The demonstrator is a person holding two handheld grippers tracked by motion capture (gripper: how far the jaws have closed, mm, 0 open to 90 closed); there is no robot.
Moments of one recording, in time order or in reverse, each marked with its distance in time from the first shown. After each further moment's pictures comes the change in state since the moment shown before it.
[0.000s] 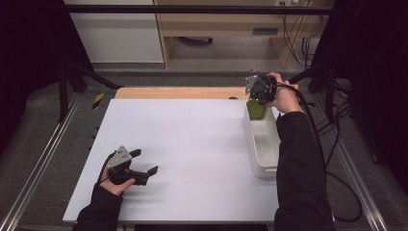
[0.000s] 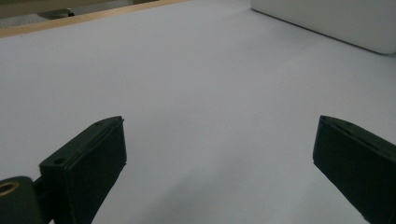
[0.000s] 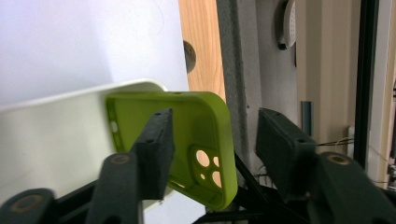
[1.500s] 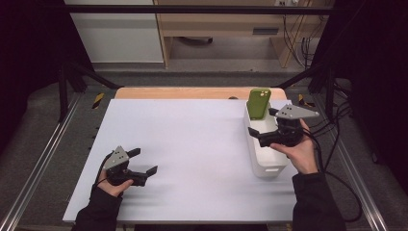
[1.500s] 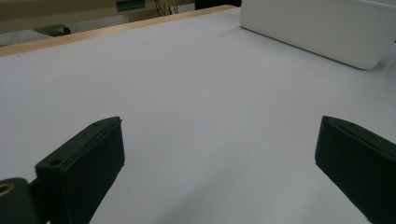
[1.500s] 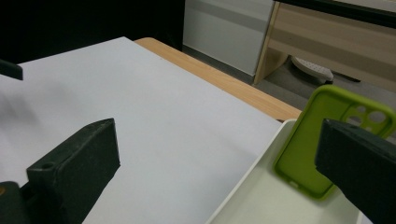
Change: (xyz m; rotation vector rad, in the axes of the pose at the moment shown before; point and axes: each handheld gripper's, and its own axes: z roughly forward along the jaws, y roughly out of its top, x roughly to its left) left arm -0.003 0.005 -0.008 -0.057 -0.026 0.007; right arm 0.125 -0.041 -0.099 -0.637 0.088 0.902
